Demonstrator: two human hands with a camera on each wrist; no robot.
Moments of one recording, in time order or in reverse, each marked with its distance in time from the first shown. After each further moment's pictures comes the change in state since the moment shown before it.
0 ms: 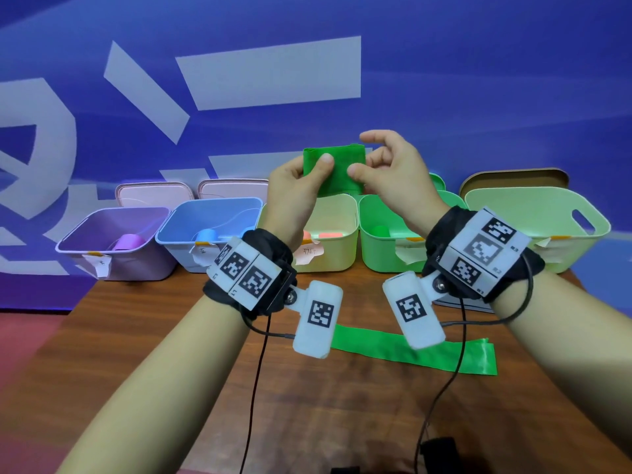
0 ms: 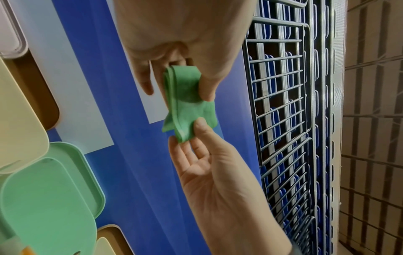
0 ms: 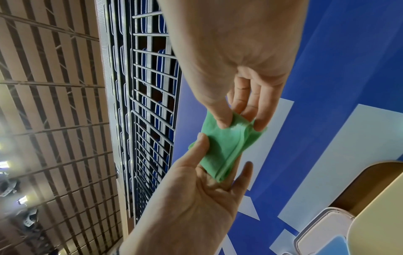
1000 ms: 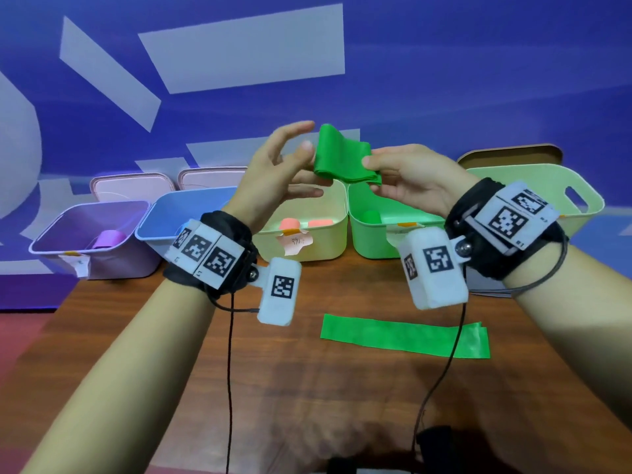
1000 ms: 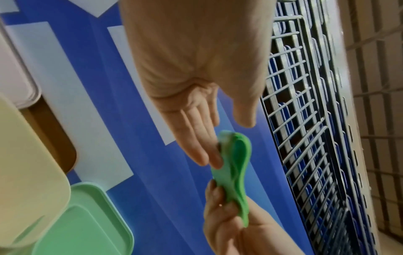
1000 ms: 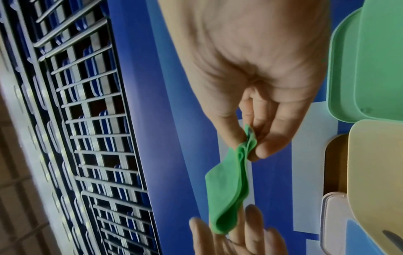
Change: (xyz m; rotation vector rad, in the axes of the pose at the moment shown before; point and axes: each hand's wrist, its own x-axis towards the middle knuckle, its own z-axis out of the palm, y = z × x) left_hand 0.022 -0.002 -0.017 0.111 -0.301 -0.085; right_hand 0.011 0.009 -0.034 0.416 -0.128 0.535
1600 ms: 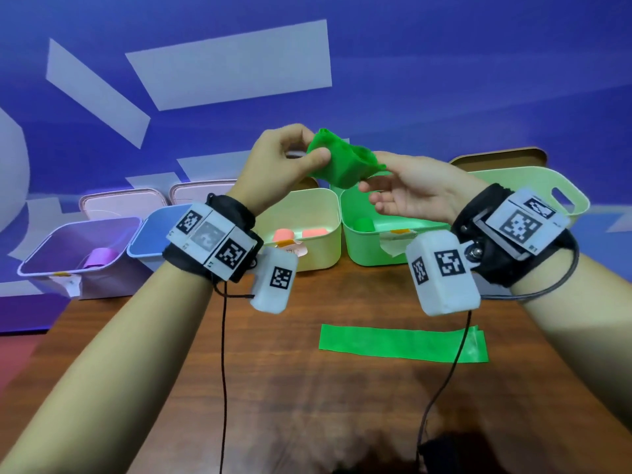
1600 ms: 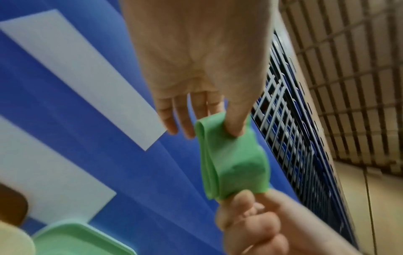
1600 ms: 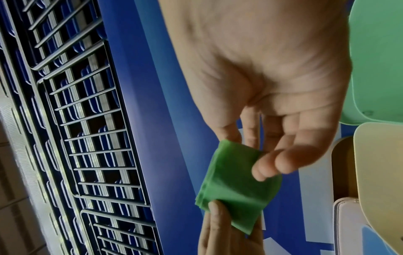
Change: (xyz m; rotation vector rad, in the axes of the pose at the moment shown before) left_hand 0.033 0.012 0.003 0.450 -0.017 0.268; right_hand -0.005 -0.006 -0.012 -0.007 -0.118 0.112
